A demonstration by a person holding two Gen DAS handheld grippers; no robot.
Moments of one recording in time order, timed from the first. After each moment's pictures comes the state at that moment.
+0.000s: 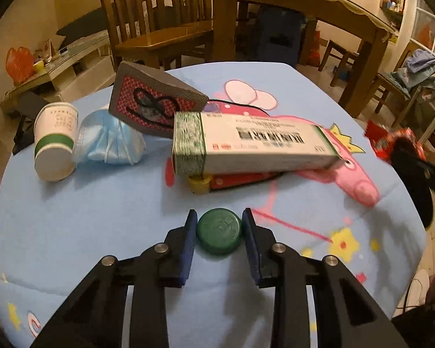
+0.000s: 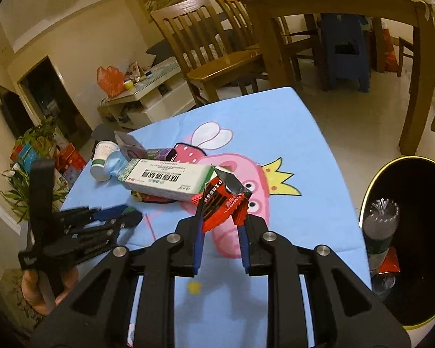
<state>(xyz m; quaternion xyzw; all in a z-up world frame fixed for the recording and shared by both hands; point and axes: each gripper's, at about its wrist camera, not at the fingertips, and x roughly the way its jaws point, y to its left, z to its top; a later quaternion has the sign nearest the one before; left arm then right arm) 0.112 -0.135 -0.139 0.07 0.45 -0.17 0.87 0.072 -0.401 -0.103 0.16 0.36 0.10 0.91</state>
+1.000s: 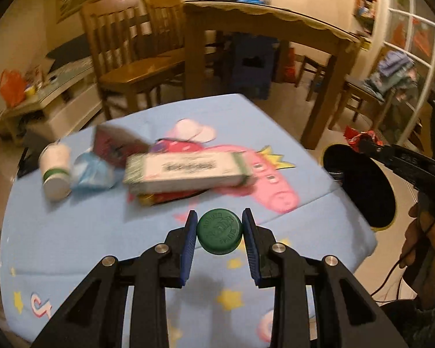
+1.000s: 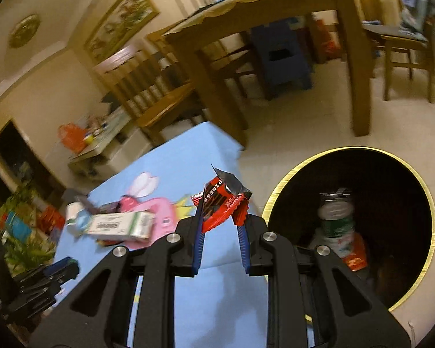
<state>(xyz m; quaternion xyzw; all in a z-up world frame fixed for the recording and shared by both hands) 0.051 -0.187 -0.078 0.08 0.40 -0.22 0.89 0.023 -0.527 -0.092 0.26 0.31 -0.03 0.91</state>
